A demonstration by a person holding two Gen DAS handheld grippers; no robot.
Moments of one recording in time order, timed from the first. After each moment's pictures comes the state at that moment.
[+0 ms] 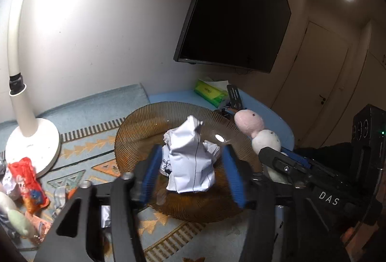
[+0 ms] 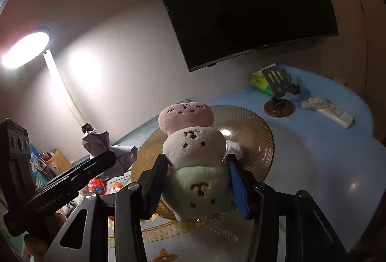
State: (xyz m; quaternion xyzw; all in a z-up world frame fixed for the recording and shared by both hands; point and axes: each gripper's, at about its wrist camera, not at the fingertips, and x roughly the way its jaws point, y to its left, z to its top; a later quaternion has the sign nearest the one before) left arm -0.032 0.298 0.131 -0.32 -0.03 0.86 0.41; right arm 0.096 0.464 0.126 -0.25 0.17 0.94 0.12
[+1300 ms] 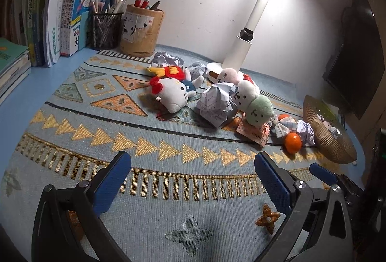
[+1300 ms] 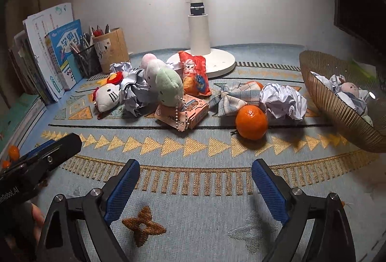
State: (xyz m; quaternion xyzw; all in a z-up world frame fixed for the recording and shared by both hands) left arm 0.045 -0.007 0.042 -0.34 -0.14 0.93 0.09; right arm 0.058 0.205 0.015 -0.37 0.01 0.93 -0.04
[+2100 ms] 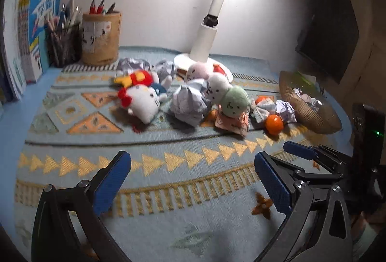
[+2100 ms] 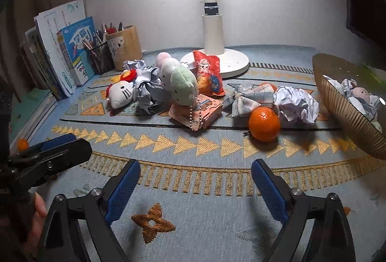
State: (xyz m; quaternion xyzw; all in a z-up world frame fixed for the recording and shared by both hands) left arm 0.018 -0.002 0.067 -0.35 -0.05 0.92 0.20; right arm 0.055 0.207 0.017 -0.38 0.01 0.92 -0.10
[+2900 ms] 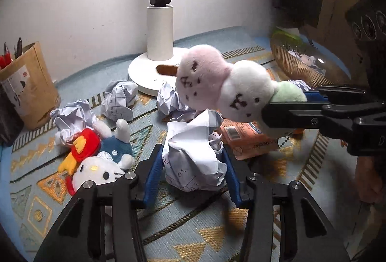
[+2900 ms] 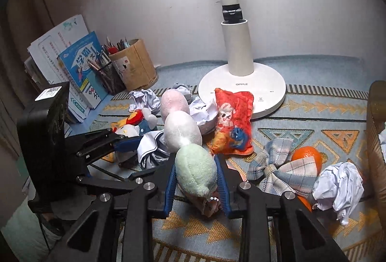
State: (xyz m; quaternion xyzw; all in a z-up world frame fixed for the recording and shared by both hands) left arm -0.076 0.056 0.043 -0.37 0.09 0.87 0.31; right arm -0.046 0.213 0.042 -0.39 0.07 0.90 -0.18
